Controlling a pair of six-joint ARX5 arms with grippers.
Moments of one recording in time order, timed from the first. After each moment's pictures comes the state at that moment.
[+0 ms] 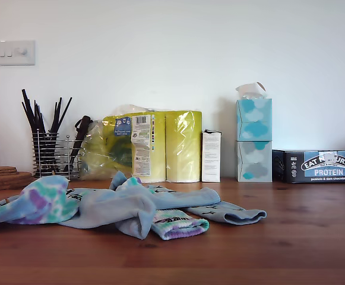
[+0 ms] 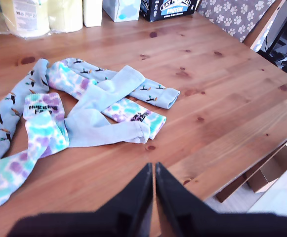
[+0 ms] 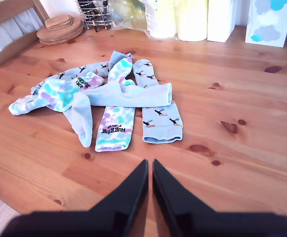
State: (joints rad) left arm -0.13 0.43 0.88 -1.02 0.56 0.07; right arm 0.19 0.29 0.65 -0.80 -0.31 0.00
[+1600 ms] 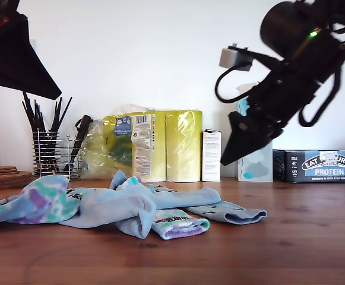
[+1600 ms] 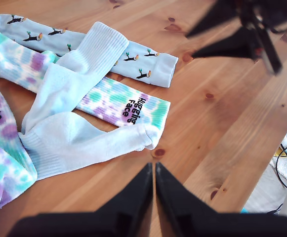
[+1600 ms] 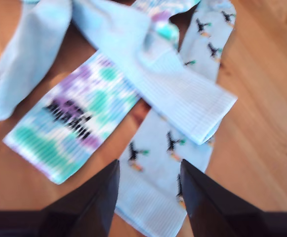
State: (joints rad) left arm -0.25 1.17 0.88 -0.58 0.63 0.22; right arm 0.39 1.64 1.01 -0.19 -0.28 -0.60
